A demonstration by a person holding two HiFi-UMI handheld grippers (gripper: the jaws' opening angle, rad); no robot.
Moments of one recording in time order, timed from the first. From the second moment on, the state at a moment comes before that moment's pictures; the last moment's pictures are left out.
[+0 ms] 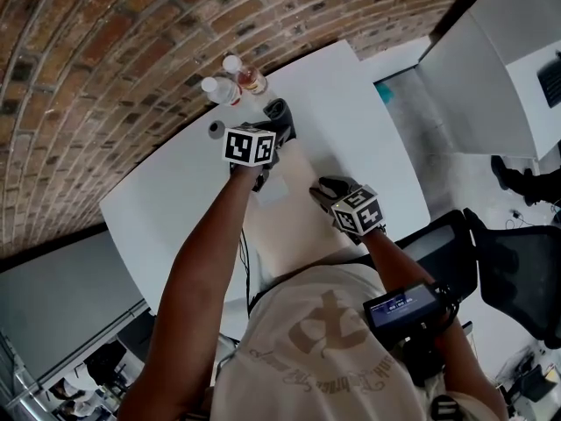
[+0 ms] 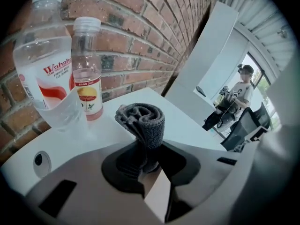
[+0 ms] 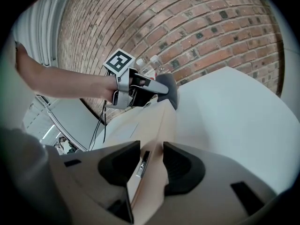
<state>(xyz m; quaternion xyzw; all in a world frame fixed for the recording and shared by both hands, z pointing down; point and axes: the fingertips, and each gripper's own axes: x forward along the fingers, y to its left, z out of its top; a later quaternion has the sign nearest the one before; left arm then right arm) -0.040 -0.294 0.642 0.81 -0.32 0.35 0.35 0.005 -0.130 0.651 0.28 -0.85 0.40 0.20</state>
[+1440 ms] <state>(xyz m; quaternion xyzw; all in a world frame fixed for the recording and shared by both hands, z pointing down) -0.241 -0.217 0.626 0.76 -0.41 0.37 0.35 0.008 -0.129 0.651 0.32 -0.84 0.39 0.22</state>
